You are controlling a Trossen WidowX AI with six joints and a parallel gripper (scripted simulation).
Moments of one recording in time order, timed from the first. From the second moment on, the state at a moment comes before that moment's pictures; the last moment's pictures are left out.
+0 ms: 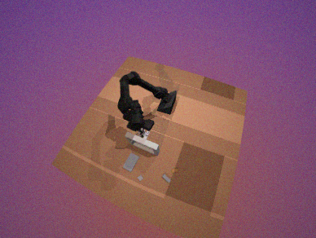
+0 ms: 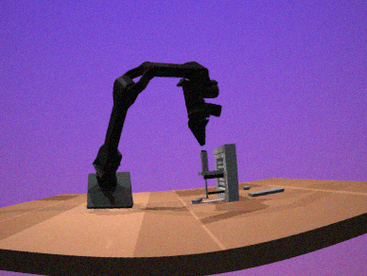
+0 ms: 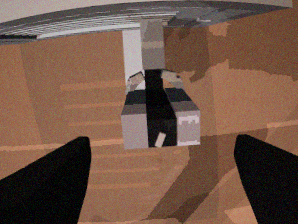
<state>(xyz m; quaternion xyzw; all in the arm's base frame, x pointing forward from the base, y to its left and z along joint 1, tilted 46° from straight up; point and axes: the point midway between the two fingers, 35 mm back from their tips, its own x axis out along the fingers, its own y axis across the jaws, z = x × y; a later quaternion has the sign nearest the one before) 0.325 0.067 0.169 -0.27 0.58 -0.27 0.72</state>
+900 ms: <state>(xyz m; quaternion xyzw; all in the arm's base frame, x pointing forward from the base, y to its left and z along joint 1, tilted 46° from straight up) 0.333 0.036 0.140 -0.28 0.61 -0.27 0.70</state>
